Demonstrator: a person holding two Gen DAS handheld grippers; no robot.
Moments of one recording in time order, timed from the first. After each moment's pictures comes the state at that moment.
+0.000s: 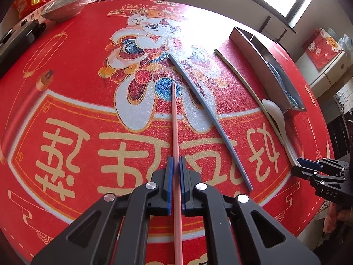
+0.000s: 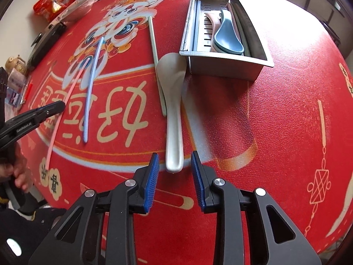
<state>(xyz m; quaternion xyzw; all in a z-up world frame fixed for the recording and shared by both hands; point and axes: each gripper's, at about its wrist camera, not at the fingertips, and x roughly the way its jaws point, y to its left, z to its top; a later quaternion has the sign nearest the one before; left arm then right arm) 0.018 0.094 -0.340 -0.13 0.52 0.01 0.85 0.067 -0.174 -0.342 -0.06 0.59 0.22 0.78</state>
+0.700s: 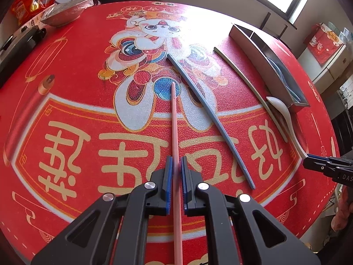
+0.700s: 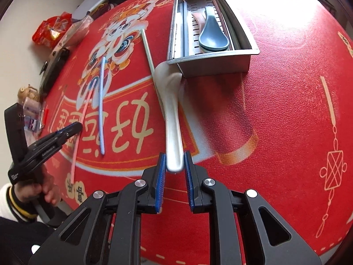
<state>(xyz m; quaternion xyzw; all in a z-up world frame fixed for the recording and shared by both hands) 0.017 0.086 -0.339 -0.10 0.52 0.02 0.85 0.073 -0.203 -0.334 0.04 0.60 0.24 0.76</state>
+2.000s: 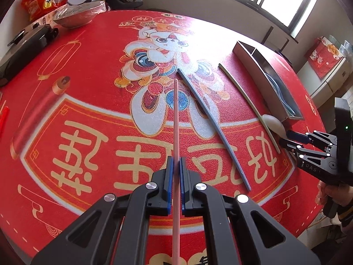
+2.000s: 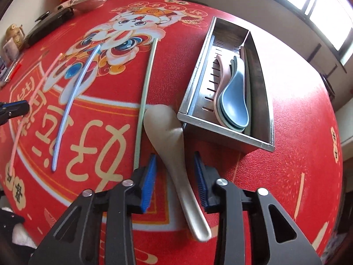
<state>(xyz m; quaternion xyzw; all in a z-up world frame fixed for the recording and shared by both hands) -0.002 0.103 -0.320 -0.13 0.48 0.03 0.86 0.107 -0.143 -0.340 -0.19 0.50 0.23 0.82</state>
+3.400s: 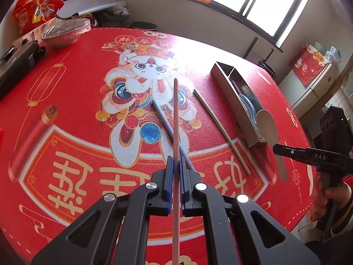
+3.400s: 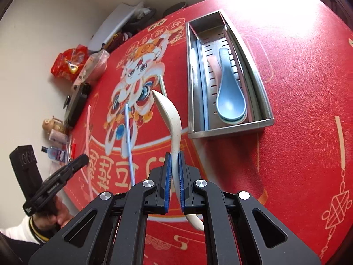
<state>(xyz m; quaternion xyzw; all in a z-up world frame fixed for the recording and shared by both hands) 0.018 0.090 -0.273 -0.15 0.45 -0.02 0.88 0.130 -0.206 -0.299 0.15 0.55 0.28 0.77</state>
